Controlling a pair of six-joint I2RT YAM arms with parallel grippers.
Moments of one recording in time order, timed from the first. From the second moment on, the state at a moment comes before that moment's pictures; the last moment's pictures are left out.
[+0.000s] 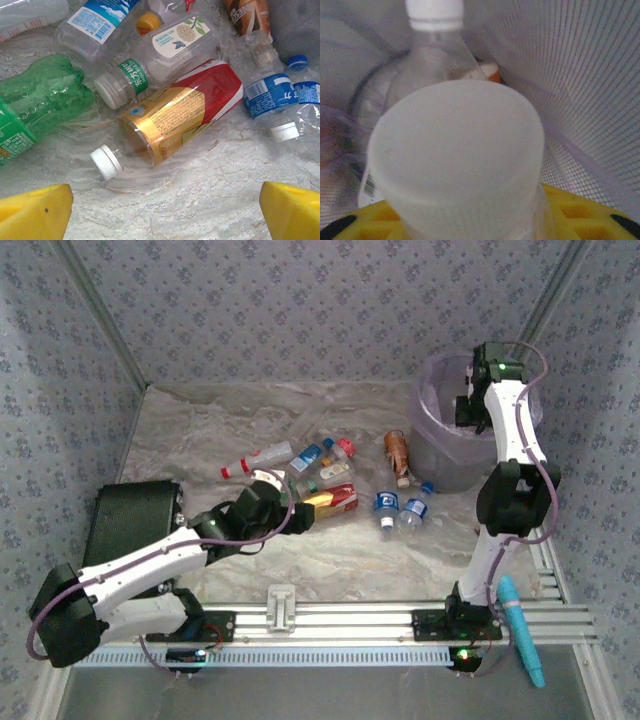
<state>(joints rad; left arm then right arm) -0.90 1.09 0.71 -0.32 -0.17 -0.64 -0.11 1.96 1.96 -1.21 0.17 -0.04</state>
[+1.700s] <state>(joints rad) -0.76 1.65 1.13 -0.58 0.04 0.00 0.03 1.25 1.64 -1.13 -0.38 0.14</state>
